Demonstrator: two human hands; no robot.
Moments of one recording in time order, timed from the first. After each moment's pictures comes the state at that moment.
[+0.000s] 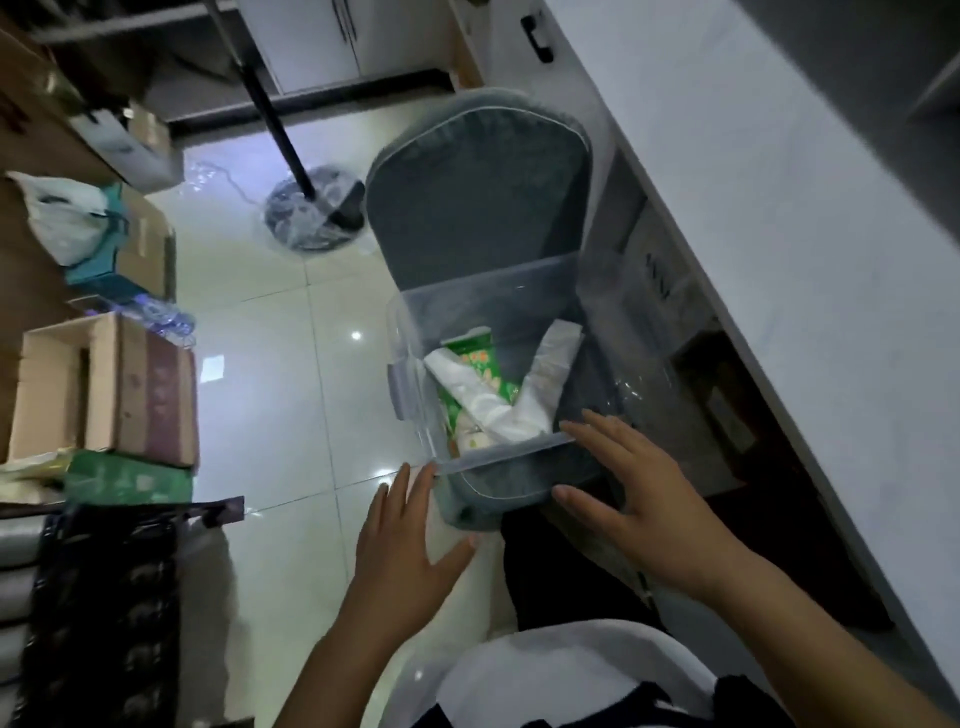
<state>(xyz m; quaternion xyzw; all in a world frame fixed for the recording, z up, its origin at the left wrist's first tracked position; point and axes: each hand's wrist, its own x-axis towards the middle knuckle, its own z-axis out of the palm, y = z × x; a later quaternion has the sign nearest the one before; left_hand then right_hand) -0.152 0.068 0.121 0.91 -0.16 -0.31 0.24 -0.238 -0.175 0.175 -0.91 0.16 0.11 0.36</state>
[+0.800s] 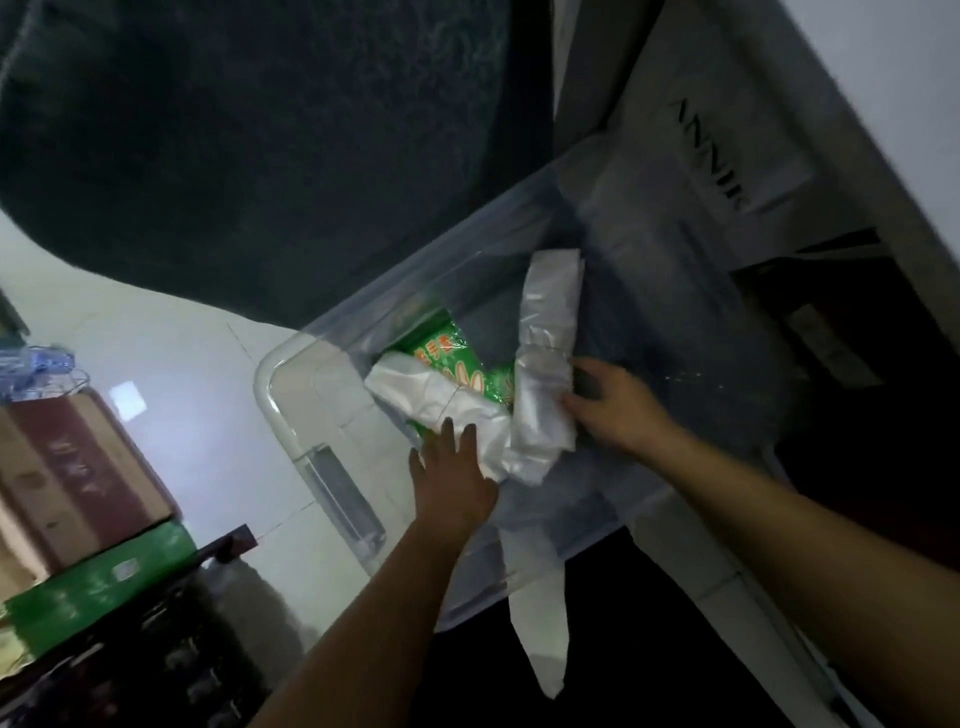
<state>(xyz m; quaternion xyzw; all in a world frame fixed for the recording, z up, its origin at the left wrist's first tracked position) 0.044 -0.108 -0.145 0.85 -0.28 -0.45 -0.08 -0.045 -0.312 -0.121 -0.70 0.44 0.21 0.52</state>
